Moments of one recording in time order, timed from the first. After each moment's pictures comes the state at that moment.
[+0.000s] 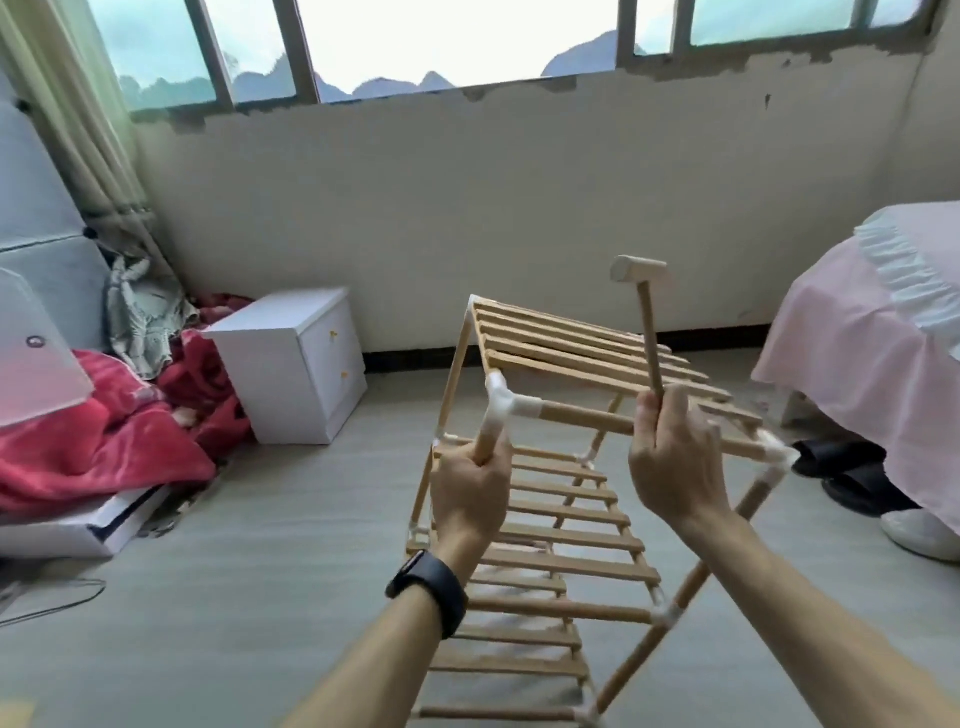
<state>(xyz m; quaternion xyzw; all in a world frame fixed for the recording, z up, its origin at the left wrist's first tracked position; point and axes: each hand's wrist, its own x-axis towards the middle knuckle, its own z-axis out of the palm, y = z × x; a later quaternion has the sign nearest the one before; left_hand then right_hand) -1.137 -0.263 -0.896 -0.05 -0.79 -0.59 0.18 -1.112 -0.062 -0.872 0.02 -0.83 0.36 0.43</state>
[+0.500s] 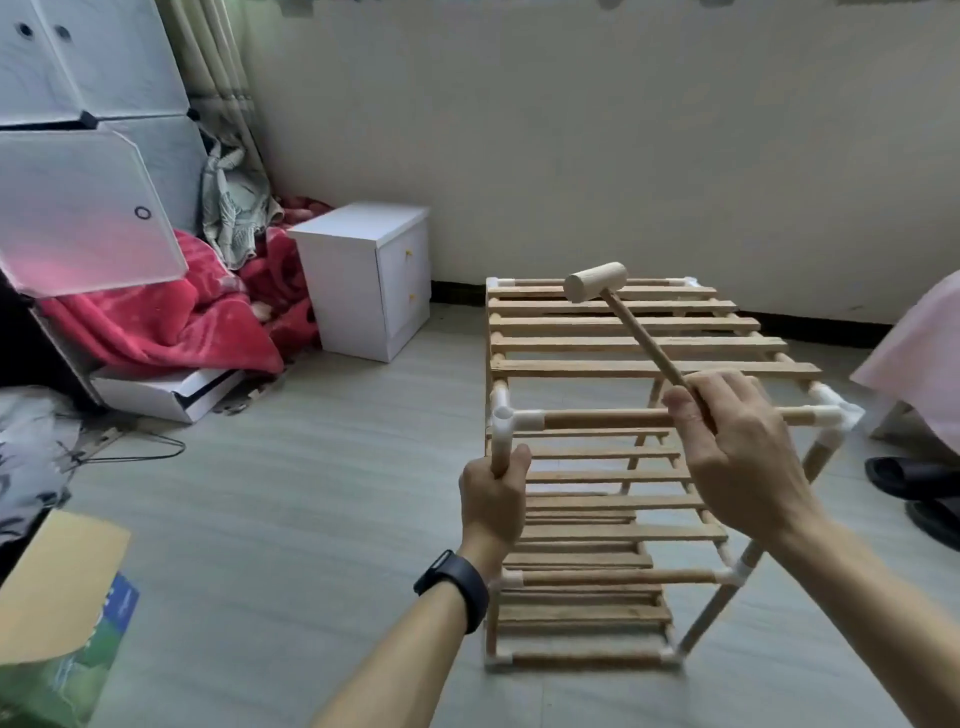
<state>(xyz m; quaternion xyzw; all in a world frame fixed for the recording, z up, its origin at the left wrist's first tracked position) -1.115 -0.322 -0.981 0.07 -0.71 -0.69 0.14 -1.088 -0.112 -0.864 0.16 -0.89 0.31 0.28</state>
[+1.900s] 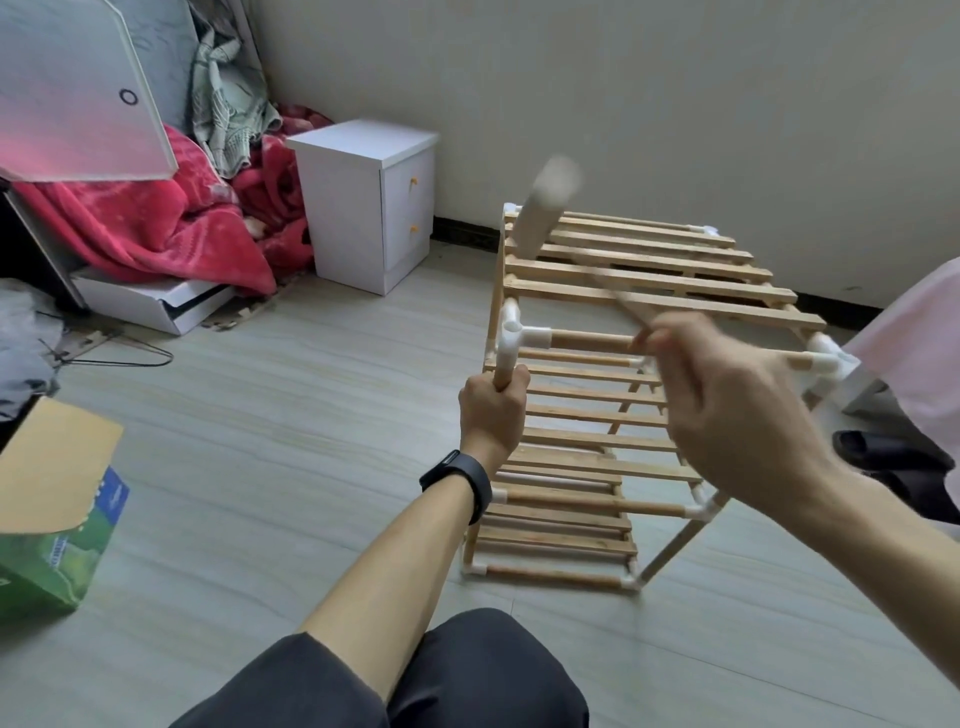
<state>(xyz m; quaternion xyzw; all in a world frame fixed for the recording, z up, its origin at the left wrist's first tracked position) -1.125 -0.321 -0.986 0.07 -0.70 -0.69 0.15 -1.029 -0.145 -0.830 0.28 -0.90 0.23 0.23</state>
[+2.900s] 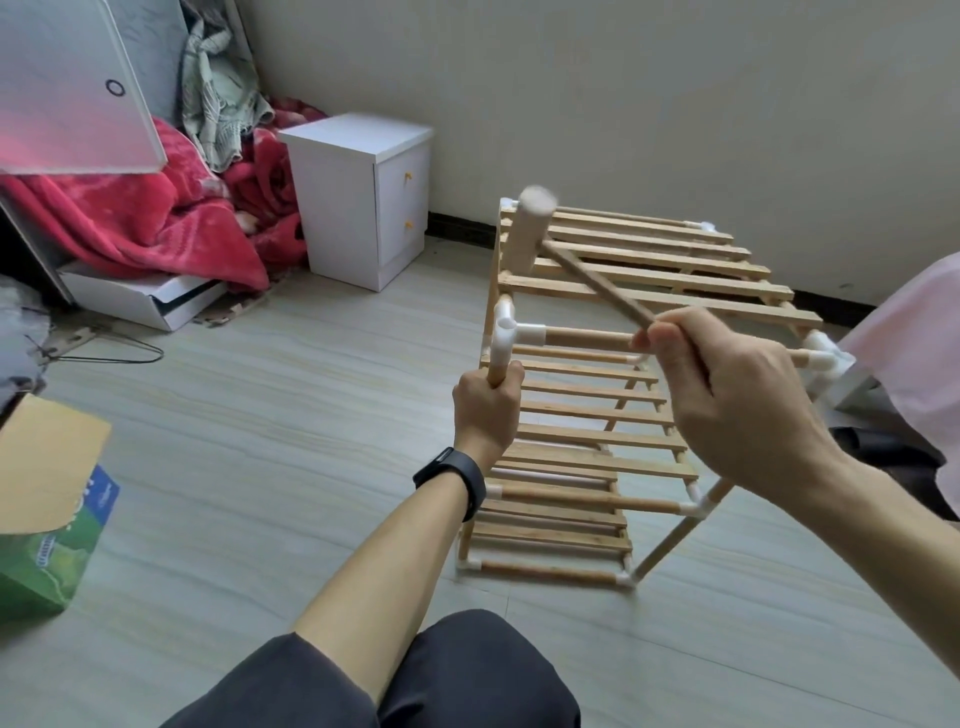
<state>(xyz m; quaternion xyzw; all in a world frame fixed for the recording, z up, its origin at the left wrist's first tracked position) -1.128 -0.321 -0.989 0.08 -0.70 -0.69 0.16 -1.040 -0.137 -0.833 0.28 -0.89 0.27 0.24</state>
